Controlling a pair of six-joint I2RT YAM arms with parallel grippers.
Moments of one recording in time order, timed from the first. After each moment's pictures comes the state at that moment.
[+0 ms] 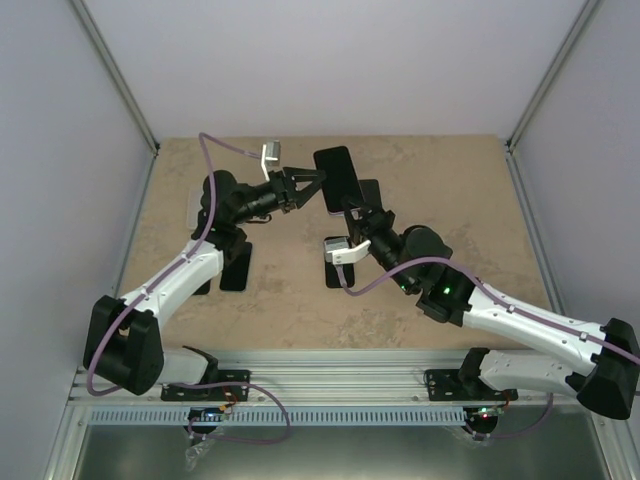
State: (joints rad) left arm -0.40 1.34 0.91 0.66 0.83 -1.30; right arm 1.02 1.09 0.84 0.35 0.38 -1.67
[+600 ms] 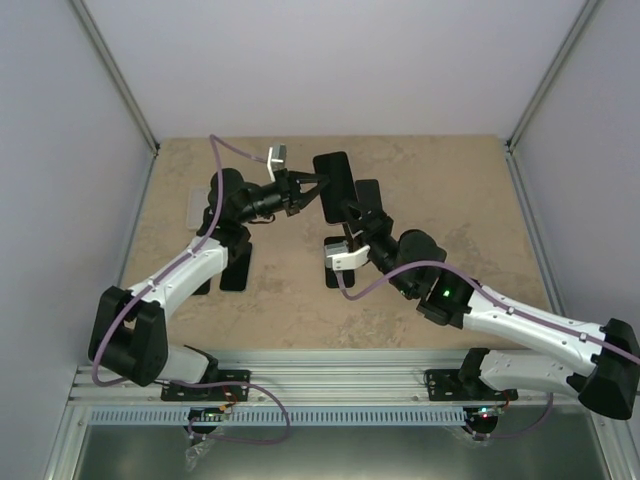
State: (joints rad) left arm -0.41 1.38 0.92 0.64 0.83 -1.37; right arm 1.04 1.09 0.80 0.31 0.40 -1.61
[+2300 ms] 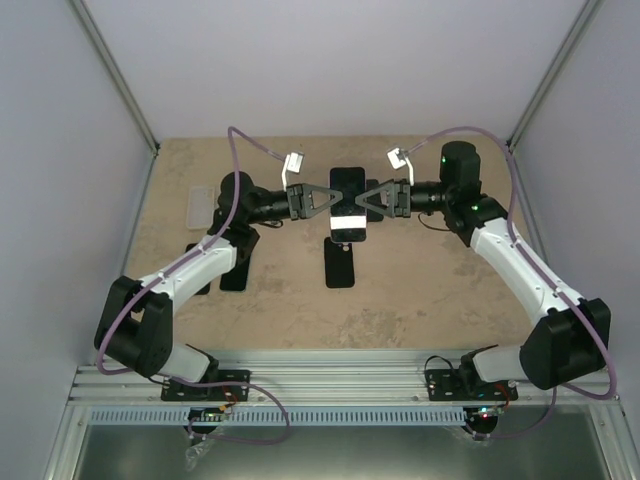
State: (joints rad) left arm -0.45 1.44 0.91 0.76 0.99 -1.08; right arm 0.34 1.37 1.18 -0.15 -1.13 0.48
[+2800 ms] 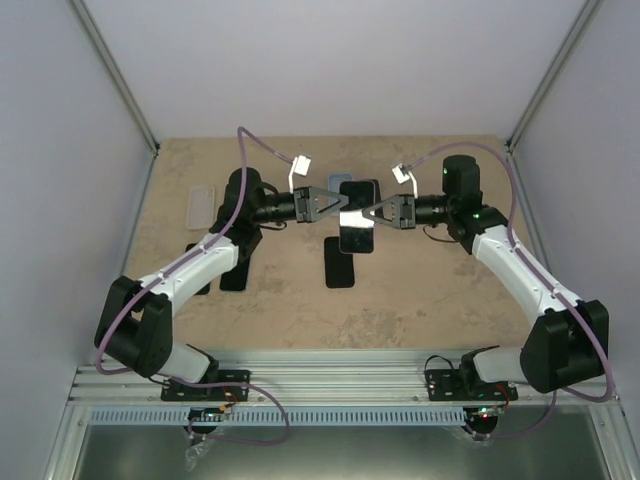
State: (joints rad) left arm -0.48 1.44 0.93 0.63 0.98 -0.97; right arm 0.31 1.35 1.08 -0.14 -1.18 0.50
